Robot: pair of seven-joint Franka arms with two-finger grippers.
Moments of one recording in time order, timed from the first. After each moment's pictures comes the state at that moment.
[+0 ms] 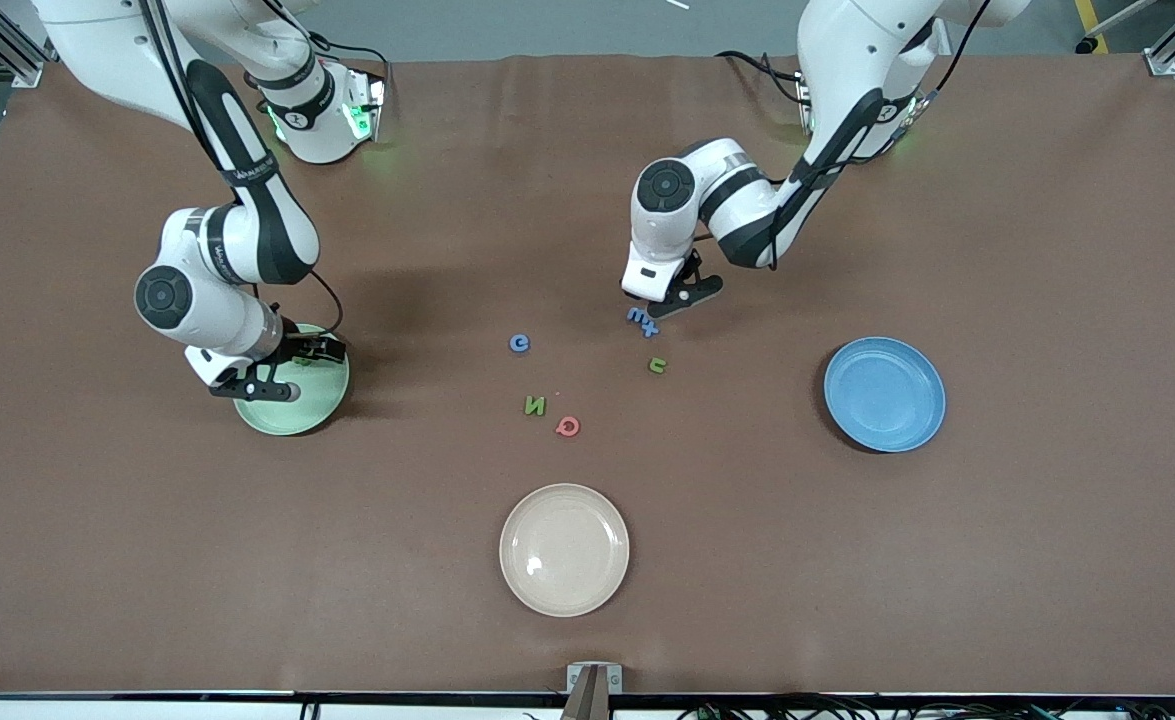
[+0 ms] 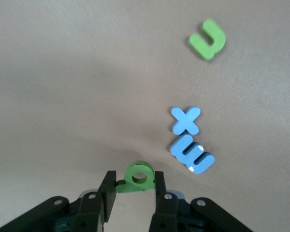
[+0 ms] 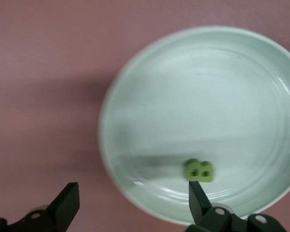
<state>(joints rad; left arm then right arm) -0.38 0.45 -0.45 -2.13 0.28 2.41 -1.40 0.25 0.29 -0.11 -2.20 0.19 2.34 0.12</state>
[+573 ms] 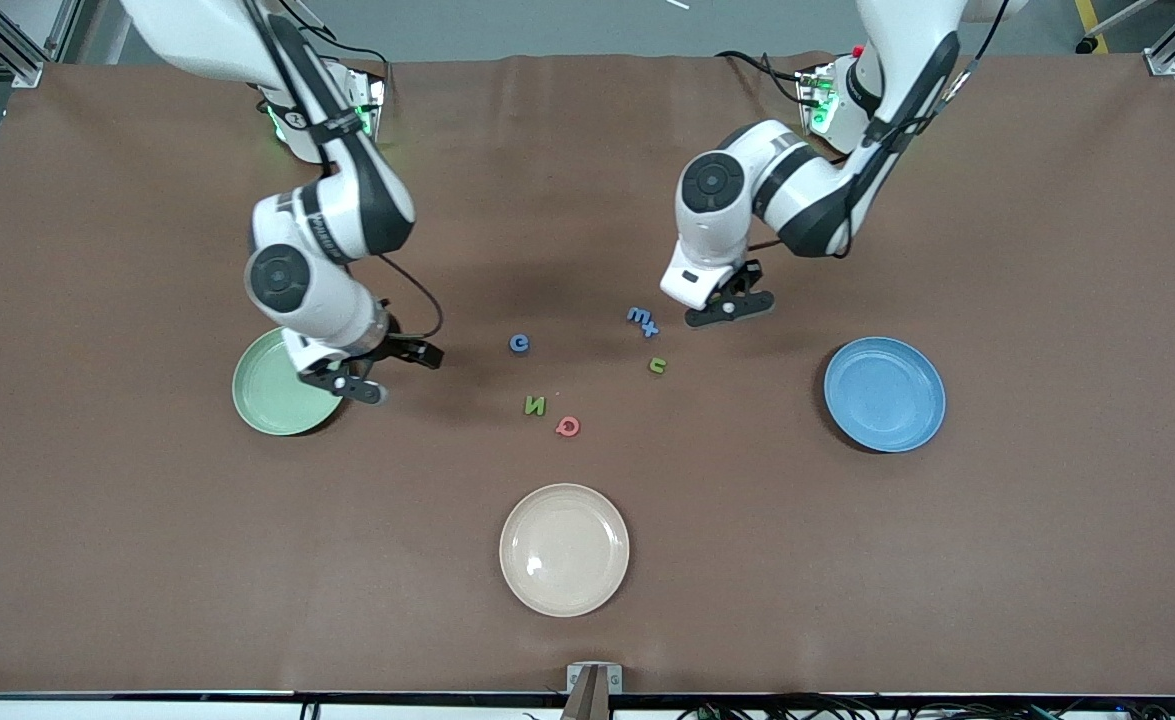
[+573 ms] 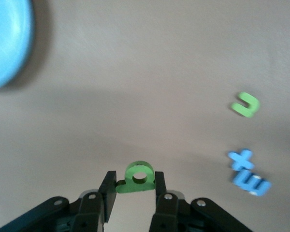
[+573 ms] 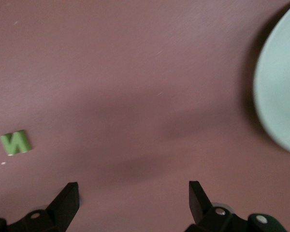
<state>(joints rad) -0.22 0.28 -0.46 -2.13 0.28 2.20 -0.98 0.54 0.33 -0.09 -2.03 0.20 2.29 0.65</state>
